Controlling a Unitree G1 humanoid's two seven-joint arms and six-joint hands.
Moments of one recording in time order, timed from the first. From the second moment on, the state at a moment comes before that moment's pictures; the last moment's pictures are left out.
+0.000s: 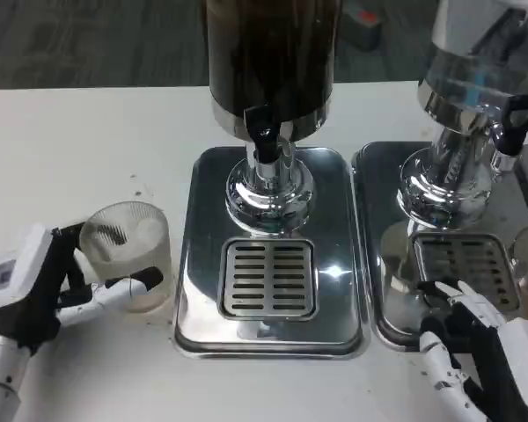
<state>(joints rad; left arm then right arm) -0.23 0.57 -0.20 0.91 0.56 -0.63 0.50 0.52 -0.24 0.18 -0.28 -0.68 -0.04 -0.23</state>
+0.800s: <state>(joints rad) -0.19 0.57 -0.19 0.91 0.56 -0.65 0.61 0.52 -0.23 0.18 -0.28 -0.67 -0.04 -0.23</state>
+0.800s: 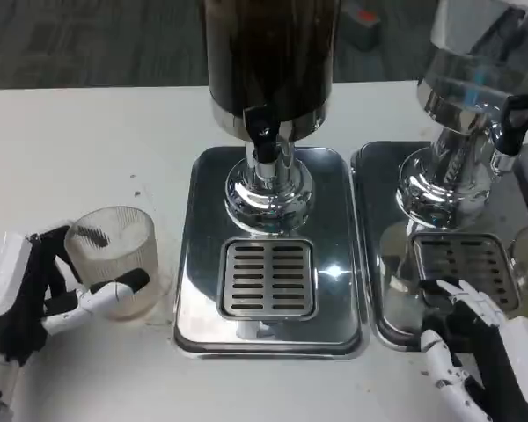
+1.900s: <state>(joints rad) -0.10 0.53 -0.13 0.58 0.59 -0.69 0.53 0.52 -0.21 0.19 -0.28 -0.67 -0.06 -0.23</state>
